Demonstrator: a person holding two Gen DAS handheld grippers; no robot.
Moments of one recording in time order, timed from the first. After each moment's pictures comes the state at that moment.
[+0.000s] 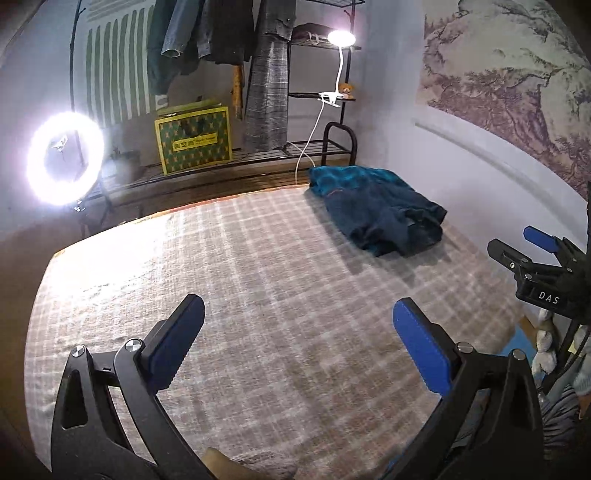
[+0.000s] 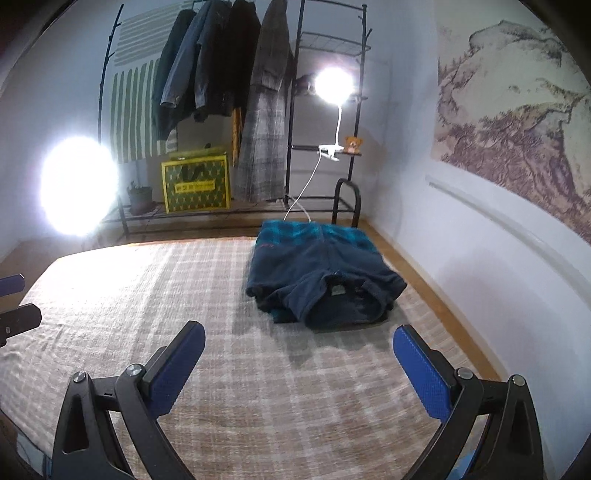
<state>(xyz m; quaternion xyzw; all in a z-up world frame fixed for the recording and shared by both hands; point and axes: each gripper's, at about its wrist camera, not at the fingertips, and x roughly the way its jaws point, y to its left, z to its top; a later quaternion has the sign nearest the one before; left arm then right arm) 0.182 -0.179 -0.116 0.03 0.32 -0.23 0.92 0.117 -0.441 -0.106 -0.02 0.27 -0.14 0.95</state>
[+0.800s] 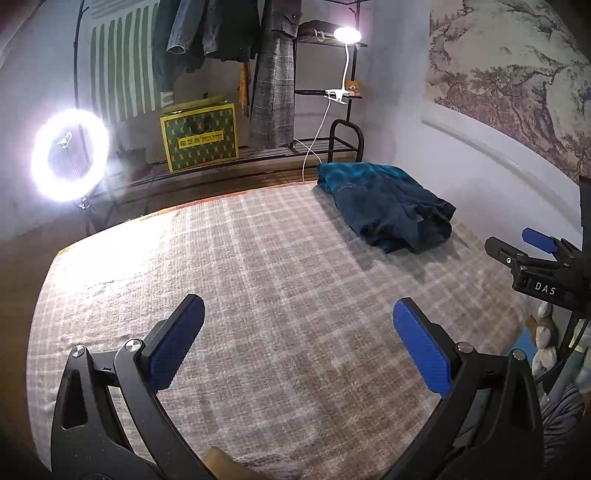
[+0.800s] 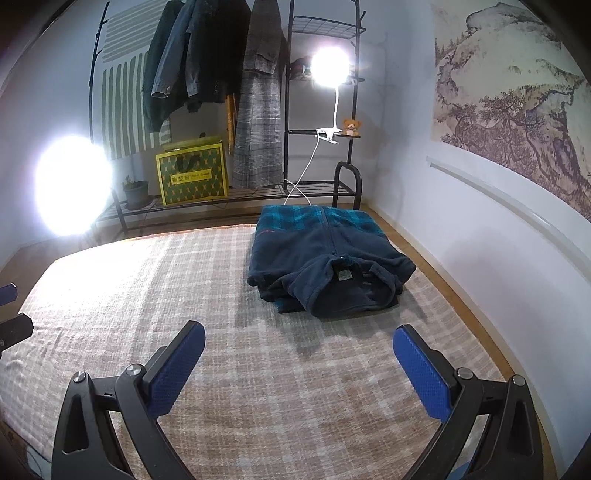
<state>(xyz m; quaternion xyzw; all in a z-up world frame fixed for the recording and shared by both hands) 0.192 -0.173 -0.124 0.03 0.32 -0.23 0.92 0.133 -0.440 -0.120 0.00 0.29 -0.15 0.95</state>
